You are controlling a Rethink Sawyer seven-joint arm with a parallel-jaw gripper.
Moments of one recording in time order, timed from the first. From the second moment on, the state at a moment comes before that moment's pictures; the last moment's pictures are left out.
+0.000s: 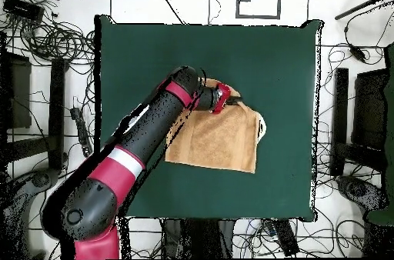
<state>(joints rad) 0.28 0.47 -1.25 0.75 0.27 0.87 4.38</state>
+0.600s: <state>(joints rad) 0.22 0.57 -1.43 0.66 0.28 0.97 4.38</state>
